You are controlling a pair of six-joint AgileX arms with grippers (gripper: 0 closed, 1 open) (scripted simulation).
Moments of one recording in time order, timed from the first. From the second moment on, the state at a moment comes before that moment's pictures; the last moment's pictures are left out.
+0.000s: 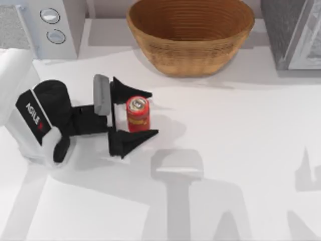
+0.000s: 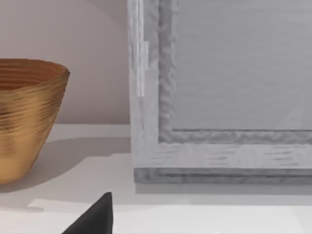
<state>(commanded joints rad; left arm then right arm) -0.21 2.54 1.05 1.43 1.26 0.07 0.00 0.00 0.00 0.00 0.00 0.00</state>
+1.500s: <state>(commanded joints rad) -0.21 2.53 1.05 1.42 1.26 0.07 0.00 0.00 0.00 0.00 0.00 0.00</state>
